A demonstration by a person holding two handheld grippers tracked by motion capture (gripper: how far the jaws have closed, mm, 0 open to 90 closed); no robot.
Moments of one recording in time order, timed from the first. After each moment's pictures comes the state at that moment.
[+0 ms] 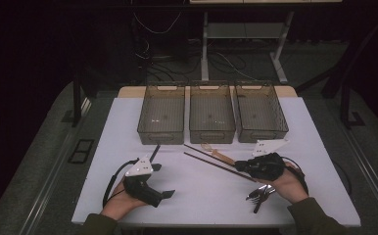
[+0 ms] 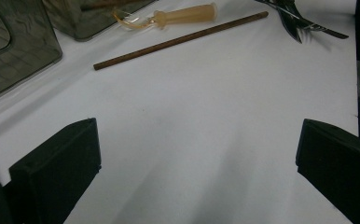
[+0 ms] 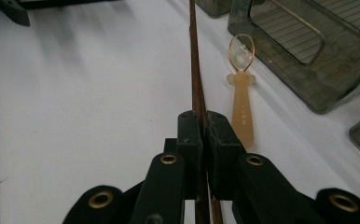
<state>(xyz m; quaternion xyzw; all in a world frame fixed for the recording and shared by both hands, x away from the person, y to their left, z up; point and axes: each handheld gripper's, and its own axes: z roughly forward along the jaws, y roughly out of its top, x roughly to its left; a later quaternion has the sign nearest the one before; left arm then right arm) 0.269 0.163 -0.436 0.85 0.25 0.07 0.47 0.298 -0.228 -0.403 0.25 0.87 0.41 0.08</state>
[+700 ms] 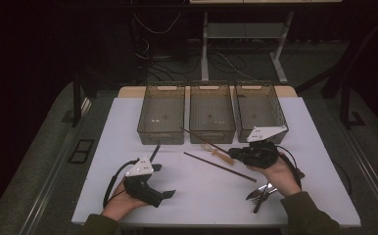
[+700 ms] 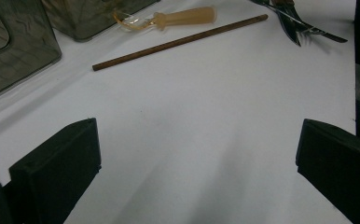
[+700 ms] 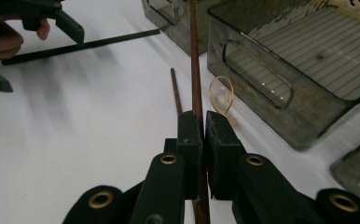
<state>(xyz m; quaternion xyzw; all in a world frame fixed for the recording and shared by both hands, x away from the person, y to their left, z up) 0.267 0.162 -0.434 0.84 0.25 0.07 0.47 0.319 -0.211 -0.383 0.29 0.85 0.44 0.09</state>
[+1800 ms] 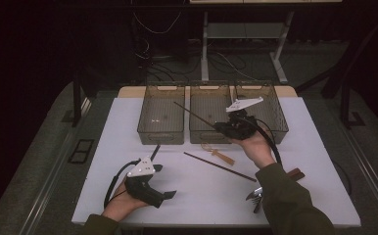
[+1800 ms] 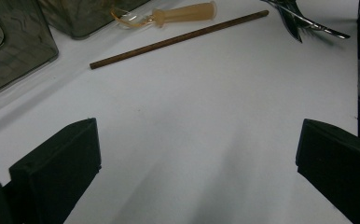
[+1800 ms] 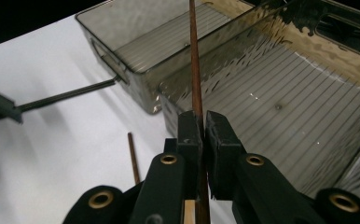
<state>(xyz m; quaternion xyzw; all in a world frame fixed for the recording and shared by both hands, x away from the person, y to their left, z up) 0.266 0.158 -0.435 0.84 0.25 0.07 0.47 0.379 -0.161 -0.348 0.35 0.83 0.41 0.13</state>
